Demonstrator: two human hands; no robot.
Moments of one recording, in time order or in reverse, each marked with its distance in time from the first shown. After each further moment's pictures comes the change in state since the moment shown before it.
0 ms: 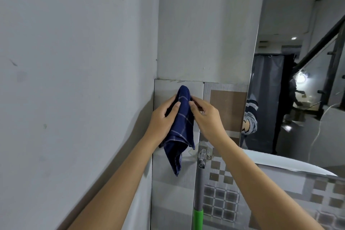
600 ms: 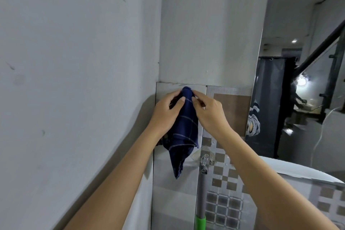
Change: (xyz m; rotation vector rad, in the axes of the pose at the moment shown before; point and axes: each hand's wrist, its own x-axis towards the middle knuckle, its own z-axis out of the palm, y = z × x) left_hand 0.026 0.012 -0.002 0.095 0.012 0.015; right_hand 0.023 -0.010 -0.005 -0.137 0.020 -0.062
